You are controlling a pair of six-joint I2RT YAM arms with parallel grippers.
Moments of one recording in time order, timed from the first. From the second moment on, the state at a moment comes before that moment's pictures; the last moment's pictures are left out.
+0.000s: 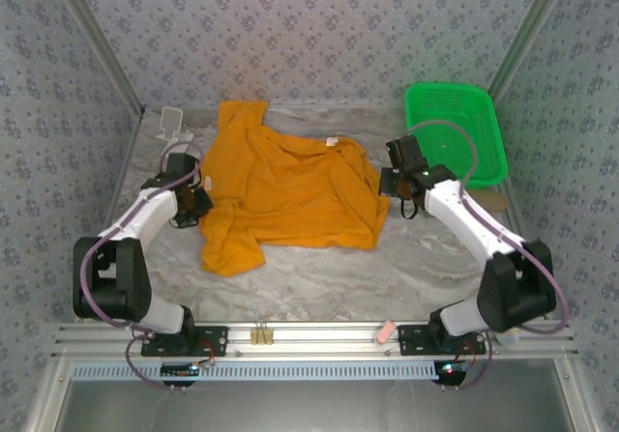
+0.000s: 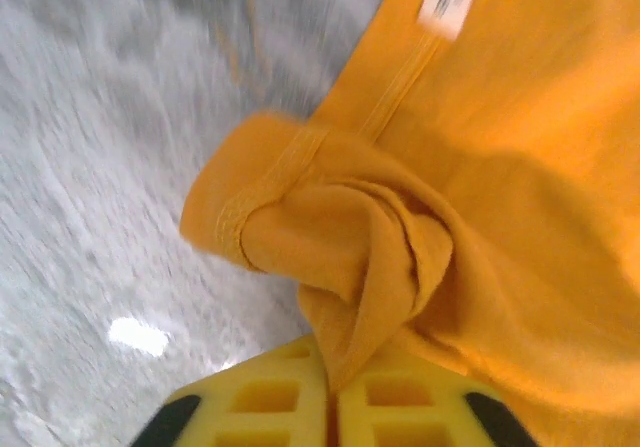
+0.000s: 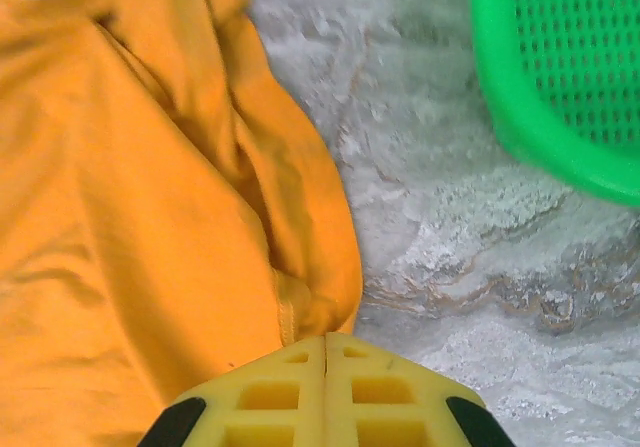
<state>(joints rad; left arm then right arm) -0.06 1.45 0.95 -0.66 -0.07 -0.57 0.37 1.39 1.09 -0.63 0.19 0.41</state>
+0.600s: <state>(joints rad) -0.31 1.11 0.56 -0.86 0.05 -0.78 0.45 1.52 0.87 -0.57 -0.20 0.41</state>
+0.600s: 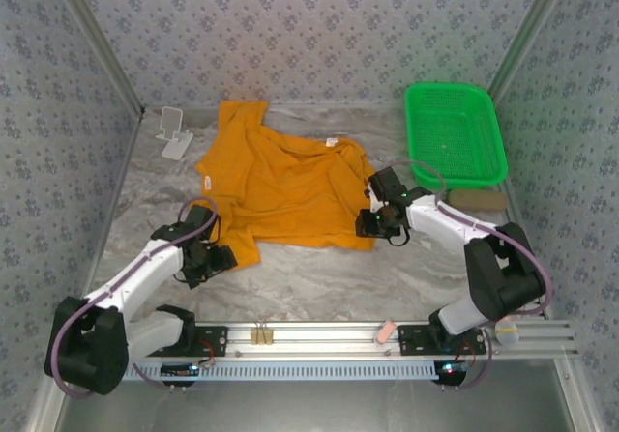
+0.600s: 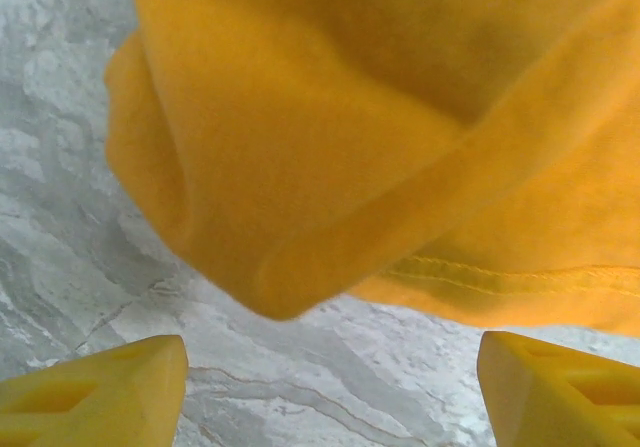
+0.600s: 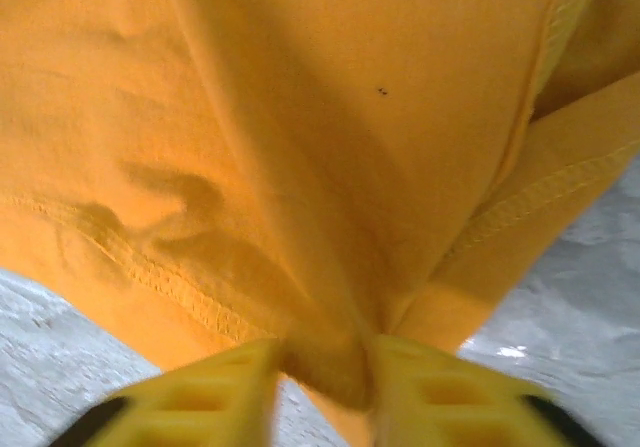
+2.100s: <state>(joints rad) -0.21 0.84 0.89 -1.10 -0.22 -0.69 0.42 1.46 0.87 -0.53 -0.20 0.36</state>
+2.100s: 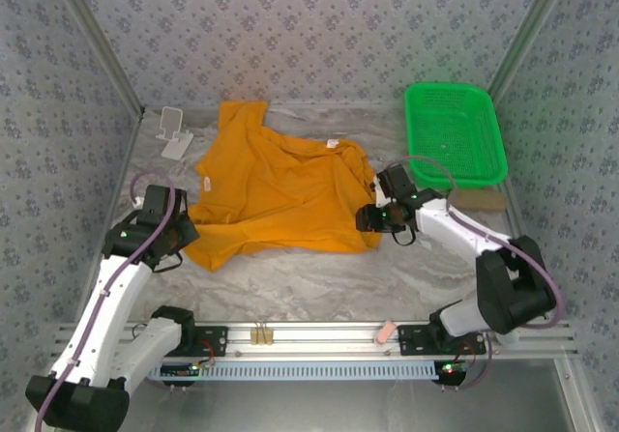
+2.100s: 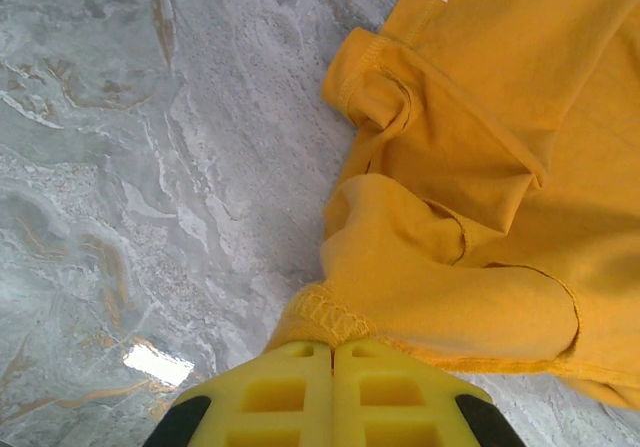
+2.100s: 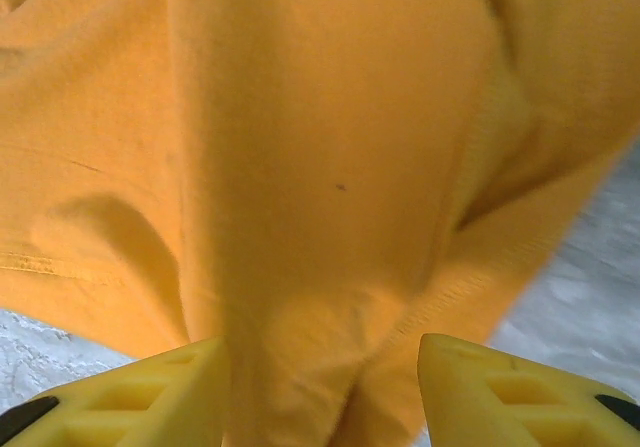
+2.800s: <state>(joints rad) -0.06 0.89 0.78 -1.05 -0.12 -0.80 0.53 1.43 1.00 -0.60 -0.31 0.31</state>
